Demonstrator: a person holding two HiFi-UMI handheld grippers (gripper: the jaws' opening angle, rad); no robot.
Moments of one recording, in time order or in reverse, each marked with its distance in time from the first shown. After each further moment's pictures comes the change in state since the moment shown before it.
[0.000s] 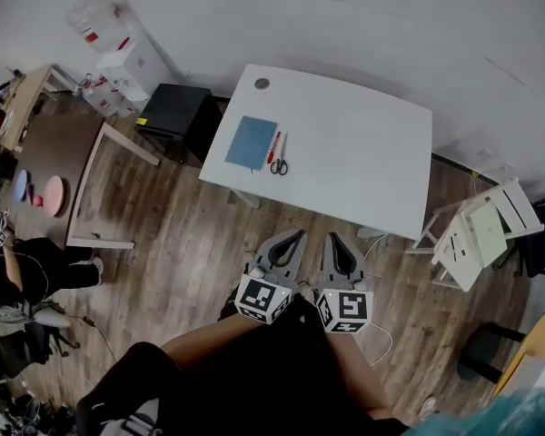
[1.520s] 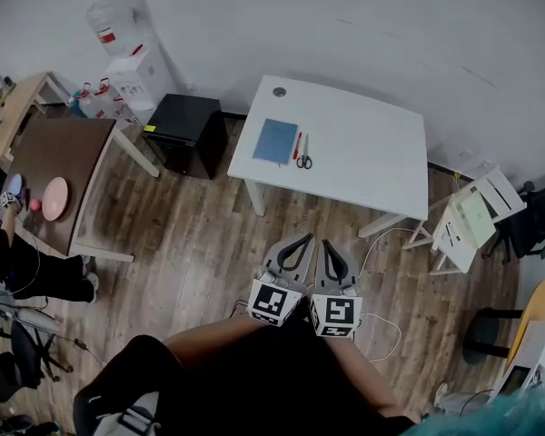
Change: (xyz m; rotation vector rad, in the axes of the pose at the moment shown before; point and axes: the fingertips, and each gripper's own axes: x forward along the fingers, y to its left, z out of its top) left arm -0.180 0.032 0.029 0.087 -0.129 -0.071; right arm -0.062 0.202 -0.011 -0.199 -0.042 -0.096
